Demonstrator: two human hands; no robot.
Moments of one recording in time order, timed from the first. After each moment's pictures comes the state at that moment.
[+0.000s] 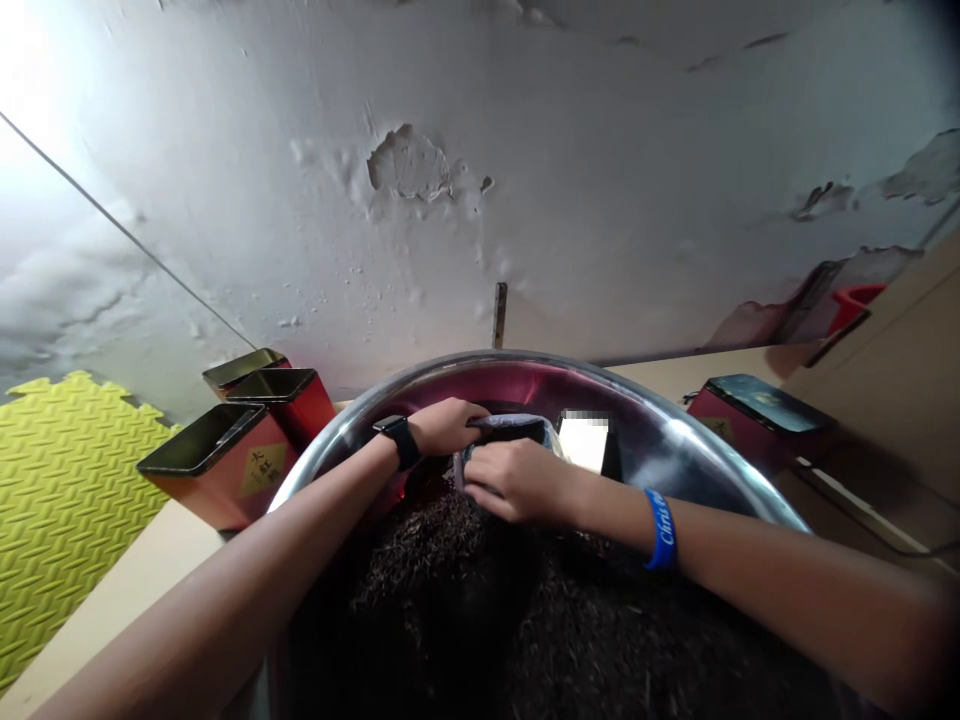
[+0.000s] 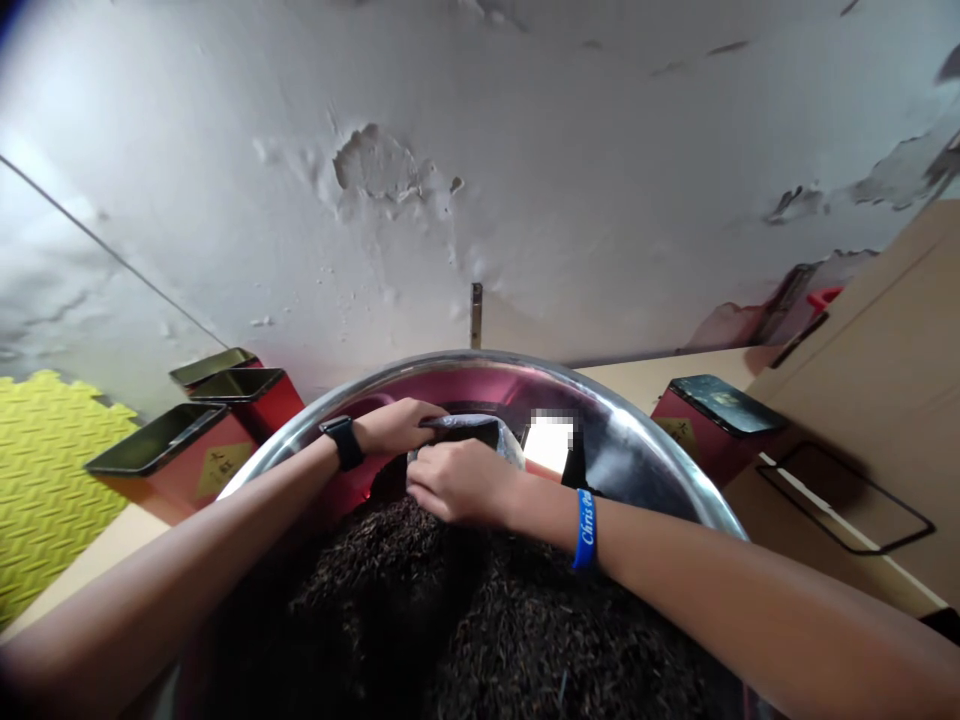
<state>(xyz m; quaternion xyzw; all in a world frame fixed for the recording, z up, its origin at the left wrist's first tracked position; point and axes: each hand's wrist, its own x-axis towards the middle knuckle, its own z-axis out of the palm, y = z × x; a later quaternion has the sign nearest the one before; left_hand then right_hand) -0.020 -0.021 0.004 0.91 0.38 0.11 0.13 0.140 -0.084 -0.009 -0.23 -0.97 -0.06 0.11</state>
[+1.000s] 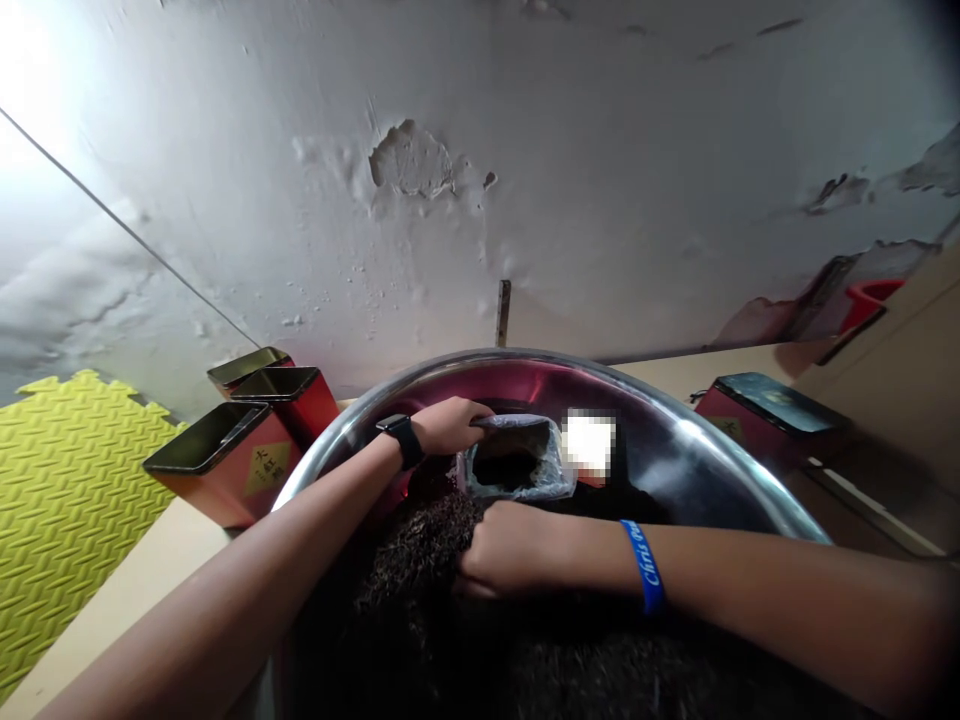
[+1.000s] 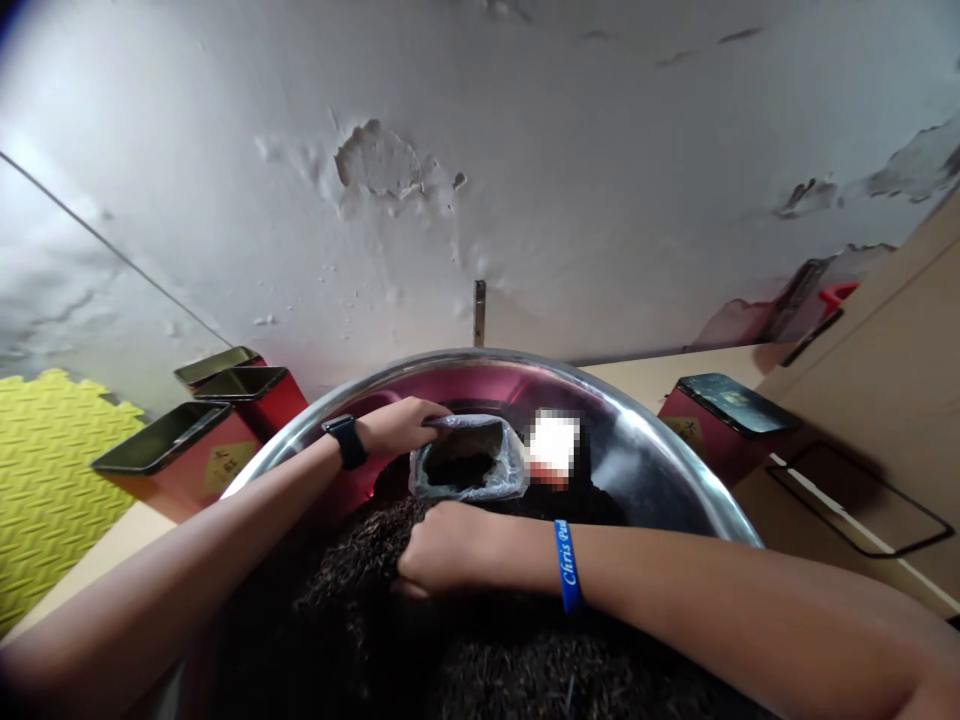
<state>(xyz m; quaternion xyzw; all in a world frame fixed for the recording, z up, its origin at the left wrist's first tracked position) -0.019 -0.023 0.005 0.90 0.40 0.10 0.14 0.116 -0.113 -0.040 -0.16 -0.98 -0.05 -0.07</state>
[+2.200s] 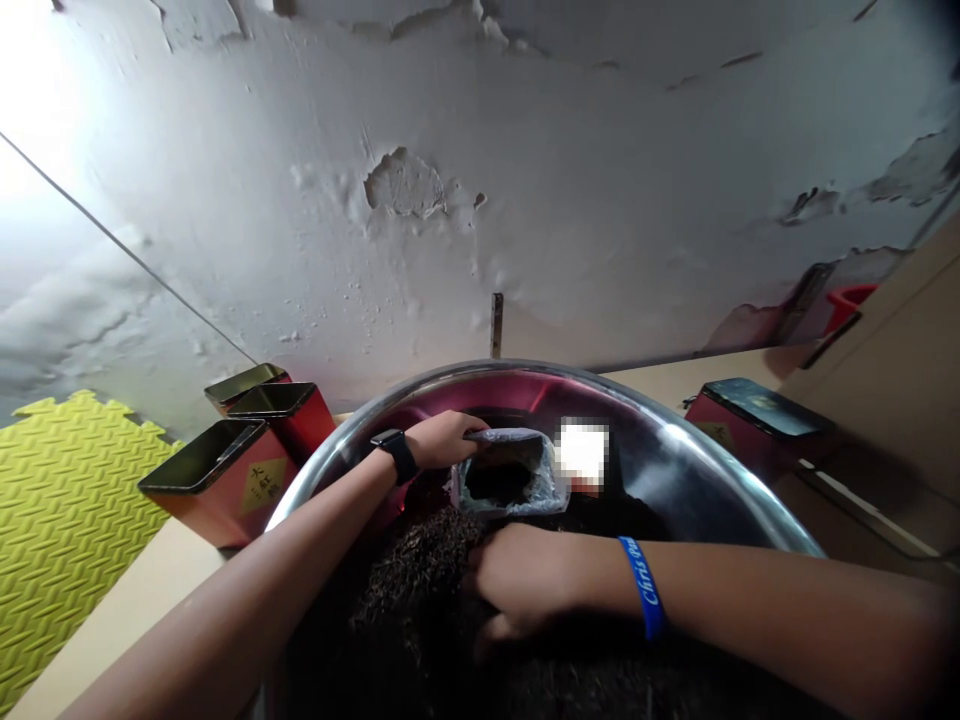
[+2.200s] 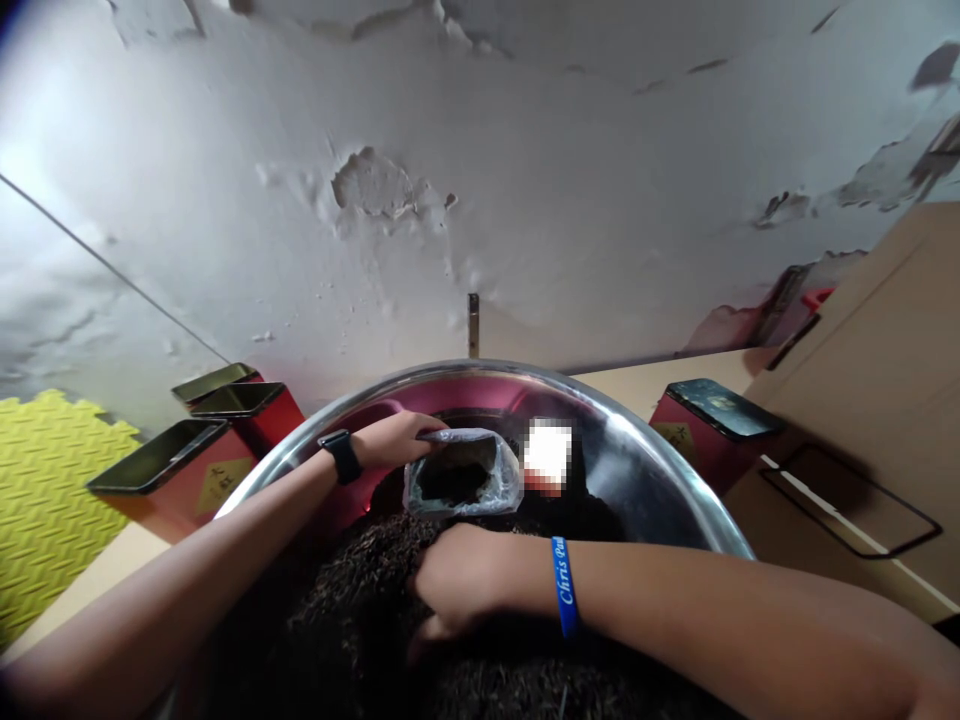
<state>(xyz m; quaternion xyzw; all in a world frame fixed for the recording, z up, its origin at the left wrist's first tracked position) -0.020 -0.024 0.006 0.90 0.40 0.10 0.15 0.129 -0.120 -0.040 -0.18 -0.97 0.02 -0.15</state>
